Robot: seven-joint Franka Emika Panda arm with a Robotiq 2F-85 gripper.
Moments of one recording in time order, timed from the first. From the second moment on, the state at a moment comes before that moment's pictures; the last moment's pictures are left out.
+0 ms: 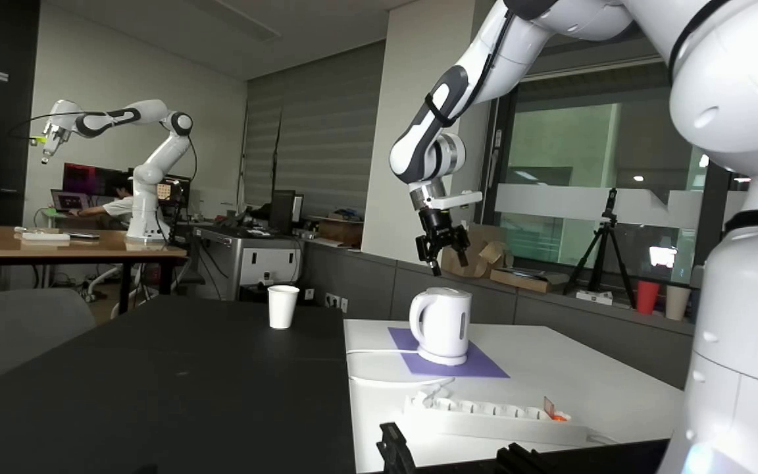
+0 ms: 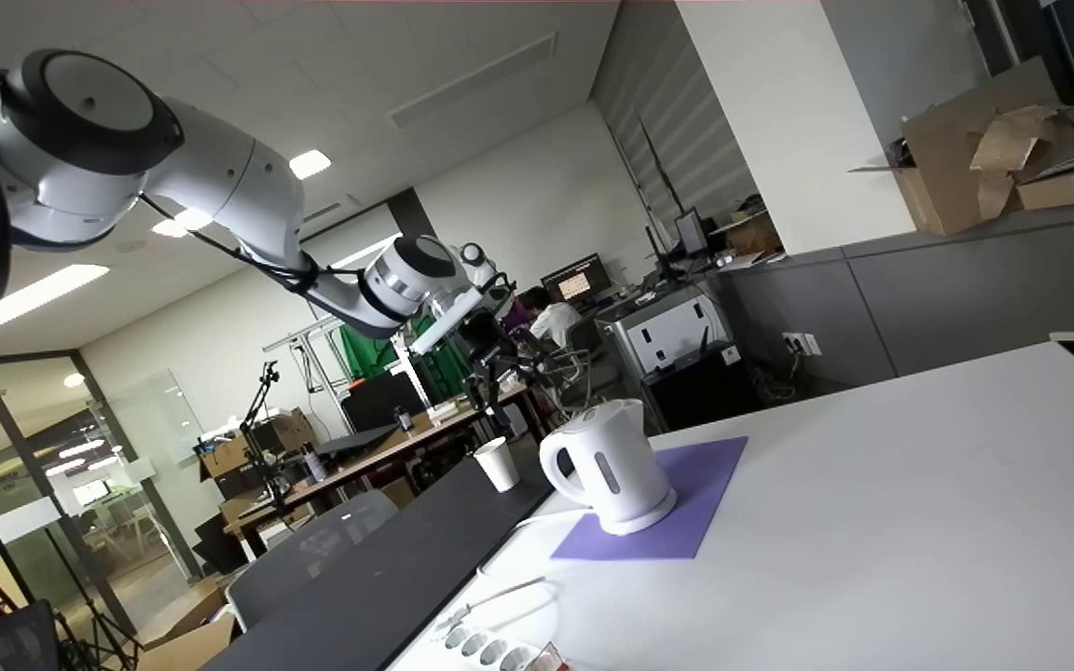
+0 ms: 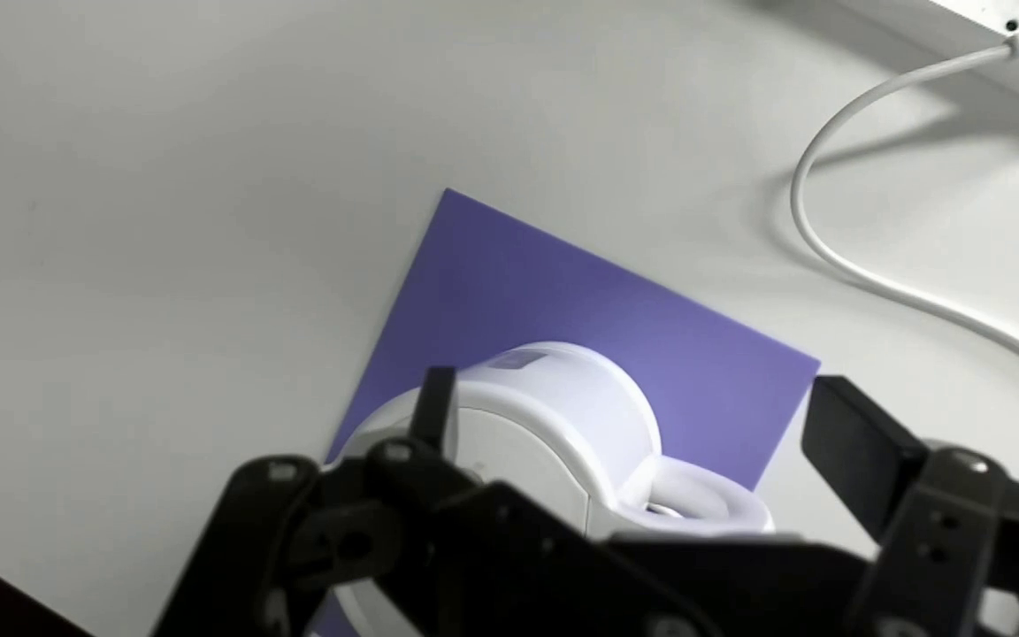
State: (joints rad) arm 0.10 0.57 -0.06 -1.67 -0.34 1.99 -0.06
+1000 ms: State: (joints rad) arm 0.17 0.60 -0.02 -1.67 -0.40 2.05 -0.06
